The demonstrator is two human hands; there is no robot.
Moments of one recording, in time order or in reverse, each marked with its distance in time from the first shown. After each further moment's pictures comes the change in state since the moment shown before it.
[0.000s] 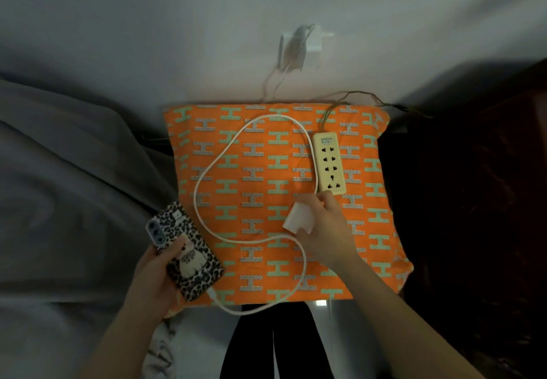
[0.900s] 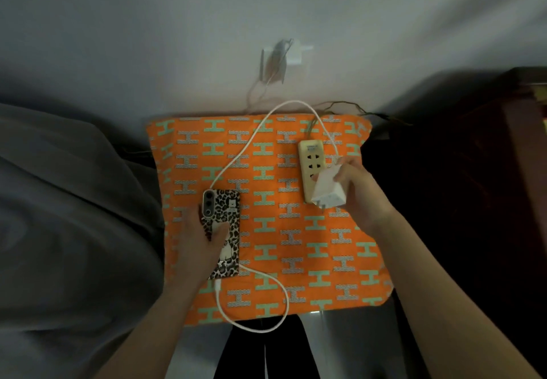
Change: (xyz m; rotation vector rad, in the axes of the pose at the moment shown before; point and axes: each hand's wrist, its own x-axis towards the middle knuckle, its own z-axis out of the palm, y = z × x) left_hand 0.026 -0.011 0.092 1.135 0.083 0.848; right_hand 0.047 0.009 -0.093 1.221 -0.074 0.401
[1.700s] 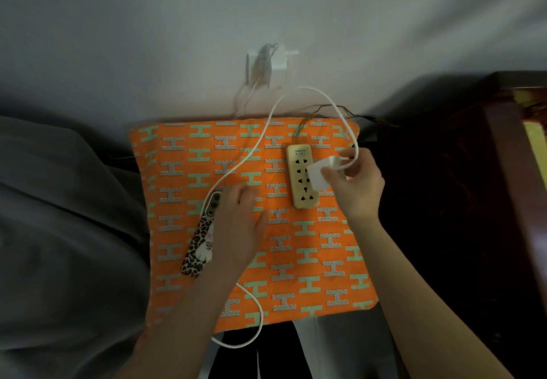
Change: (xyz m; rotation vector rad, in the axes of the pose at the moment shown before) left_hand 0.012 0.082 0.040 0.190 -0.096 0.316; right_hand 0.013 0.002 0.001 -0.623 0.637 -0.473
